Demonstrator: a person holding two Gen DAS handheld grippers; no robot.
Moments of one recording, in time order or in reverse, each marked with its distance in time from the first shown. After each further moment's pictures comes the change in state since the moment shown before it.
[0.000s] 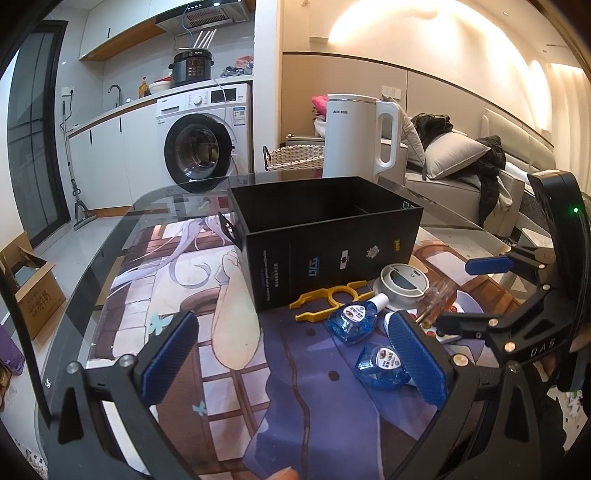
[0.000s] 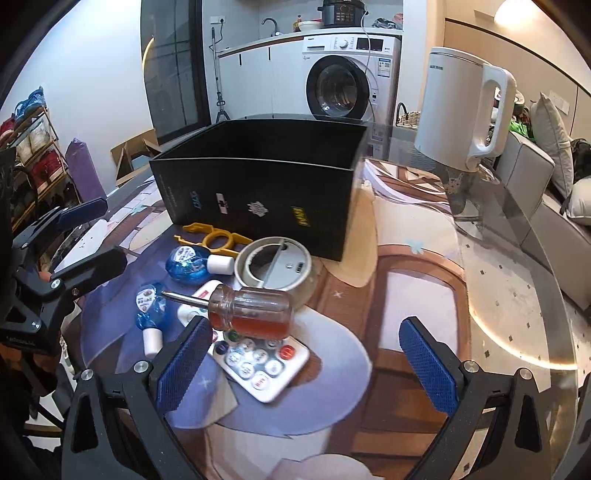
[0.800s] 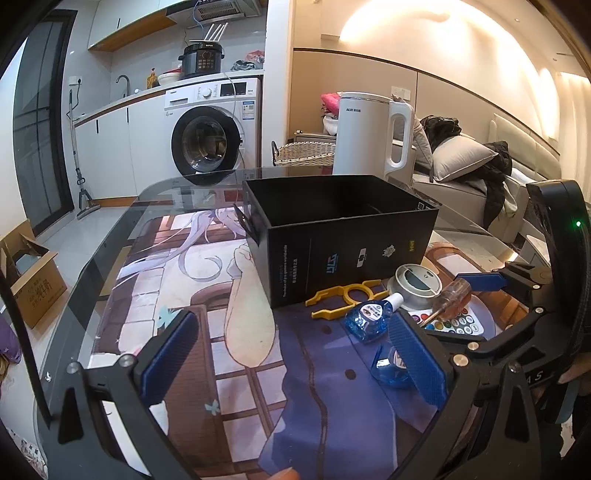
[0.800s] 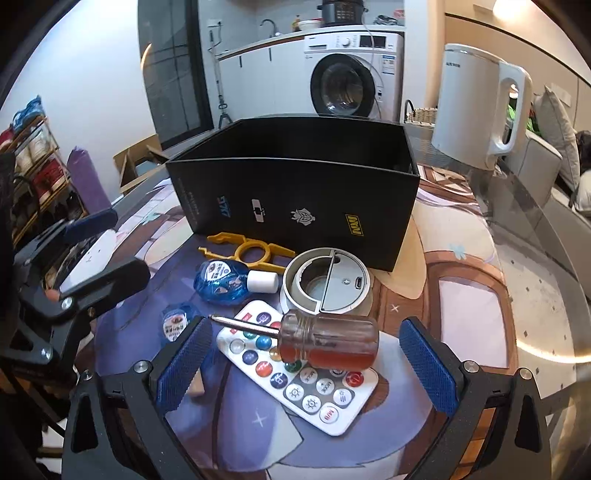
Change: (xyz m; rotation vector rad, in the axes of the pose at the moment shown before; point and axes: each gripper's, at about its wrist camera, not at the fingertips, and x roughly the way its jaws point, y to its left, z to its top) left arm 0.003 0.013 -0.001 -0.043 0.012 0.010; right arm 0.018 0.033 0.010 0.045 -0.003 0.031
